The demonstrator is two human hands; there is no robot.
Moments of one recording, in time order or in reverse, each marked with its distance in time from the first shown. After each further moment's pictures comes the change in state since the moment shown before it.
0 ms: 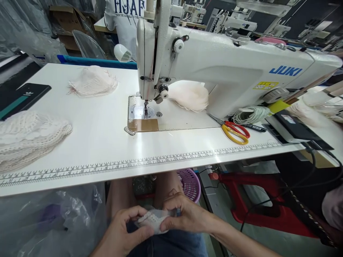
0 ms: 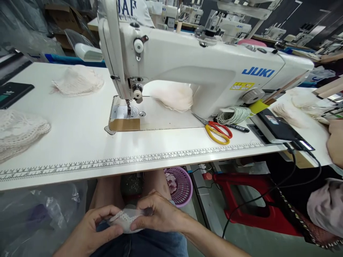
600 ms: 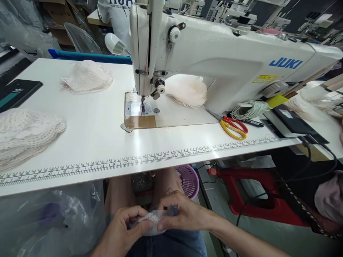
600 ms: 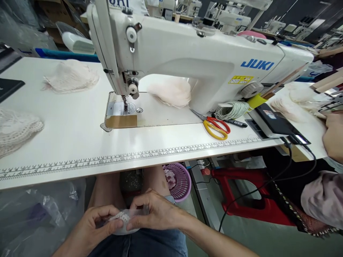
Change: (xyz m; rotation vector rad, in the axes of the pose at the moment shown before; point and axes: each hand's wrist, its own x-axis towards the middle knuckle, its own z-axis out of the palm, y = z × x) left_hand 0.000 0.007 0.007 -0.091 -0.019 -0.029; right_hand -0.002 -0.005 0.002 -0.034 0.003 0.010
